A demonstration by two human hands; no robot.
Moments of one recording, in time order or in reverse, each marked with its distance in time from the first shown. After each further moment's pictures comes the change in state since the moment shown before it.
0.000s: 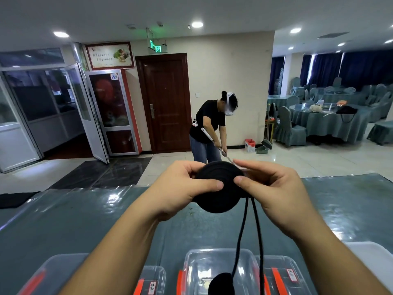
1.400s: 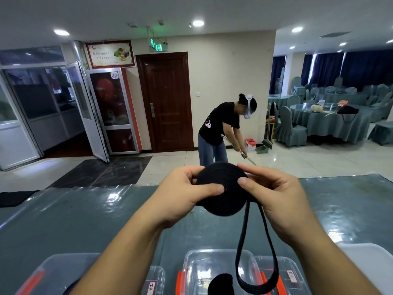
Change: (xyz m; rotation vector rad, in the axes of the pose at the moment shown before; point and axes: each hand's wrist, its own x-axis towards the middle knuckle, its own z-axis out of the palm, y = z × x) left_hand 0.005 -0.017 0.001 -0.036 0.031 0.000; right_hand 0.000 0.014 0.000 0.132 0.093 0.078
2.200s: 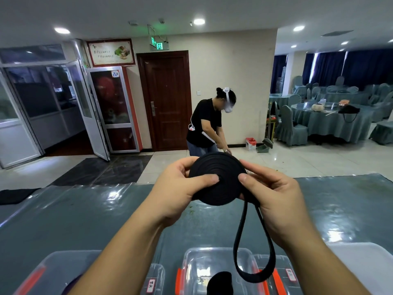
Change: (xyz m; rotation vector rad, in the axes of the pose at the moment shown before) left_hand -0.003 0.003 0.005 -0.185 0.131 0.054; right_hand -0.004 0.008 0.006 0.118 0.081 0.018
